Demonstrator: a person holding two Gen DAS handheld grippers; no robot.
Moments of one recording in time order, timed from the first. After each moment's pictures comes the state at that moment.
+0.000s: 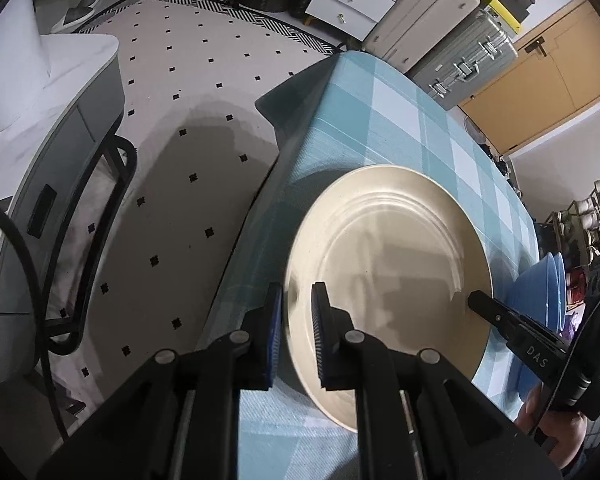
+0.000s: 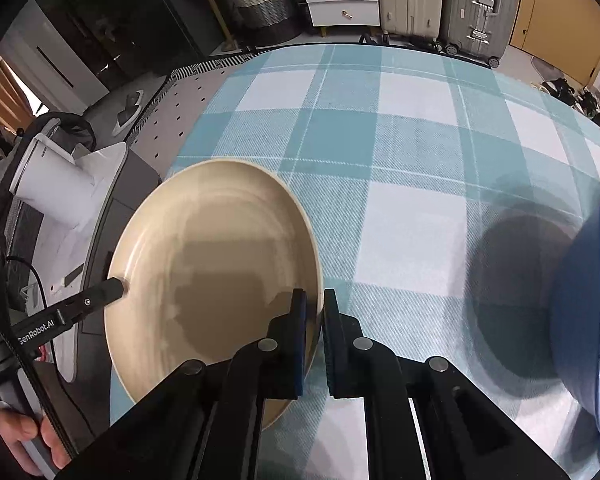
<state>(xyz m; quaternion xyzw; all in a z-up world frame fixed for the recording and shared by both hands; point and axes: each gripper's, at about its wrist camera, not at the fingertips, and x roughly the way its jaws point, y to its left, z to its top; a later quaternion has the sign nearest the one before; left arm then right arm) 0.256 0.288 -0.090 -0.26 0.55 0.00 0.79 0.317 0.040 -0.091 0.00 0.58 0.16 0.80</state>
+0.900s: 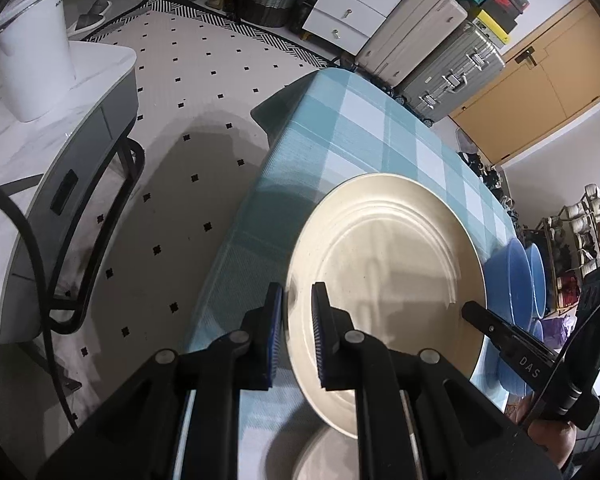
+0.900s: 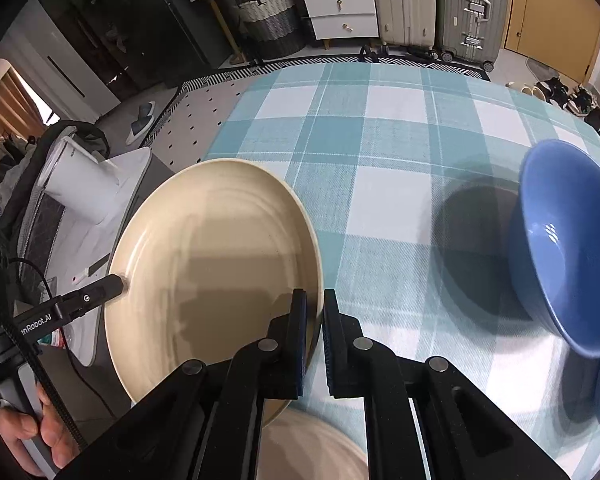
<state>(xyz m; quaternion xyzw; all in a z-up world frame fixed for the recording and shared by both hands) 0.198 0.264 -0.035 -0.26 0.53 0.01 0.81 0.256 0.012 -0.042 0.02 0.56 0.17 0.81</state>
